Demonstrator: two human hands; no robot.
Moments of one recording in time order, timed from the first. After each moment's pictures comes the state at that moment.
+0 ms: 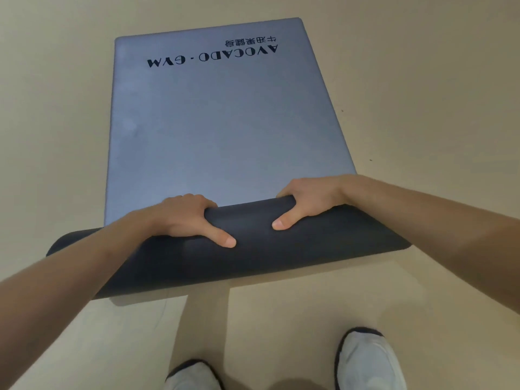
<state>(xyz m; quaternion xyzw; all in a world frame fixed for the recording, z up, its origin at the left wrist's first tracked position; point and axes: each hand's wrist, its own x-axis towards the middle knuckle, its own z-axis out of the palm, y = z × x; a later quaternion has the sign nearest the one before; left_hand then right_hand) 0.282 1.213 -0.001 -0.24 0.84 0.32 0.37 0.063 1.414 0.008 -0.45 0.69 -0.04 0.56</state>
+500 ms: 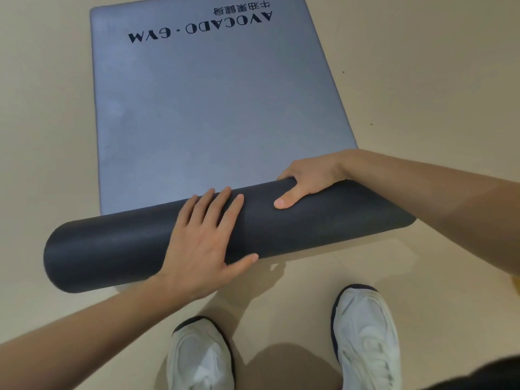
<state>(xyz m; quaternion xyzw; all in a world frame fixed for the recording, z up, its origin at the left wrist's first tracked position) 0.370 1.341 -0.006 -0.15 0.98 0.06 0.09 0.085 1.433 0.004 -0.43 0.67 -0.01 0.61</state>
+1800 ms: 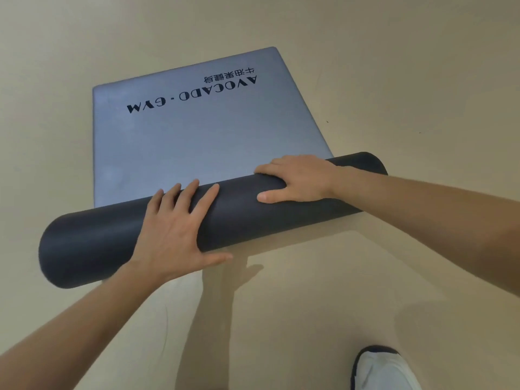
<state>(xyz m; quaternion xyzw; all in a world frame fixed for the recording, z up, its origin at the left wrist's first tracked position) 0.294 1.230 -0.004 -0.15 0.98 -0.02 0.08 0.029 1.392 0.001 -0.59 0.76 0.00 0.25</state>
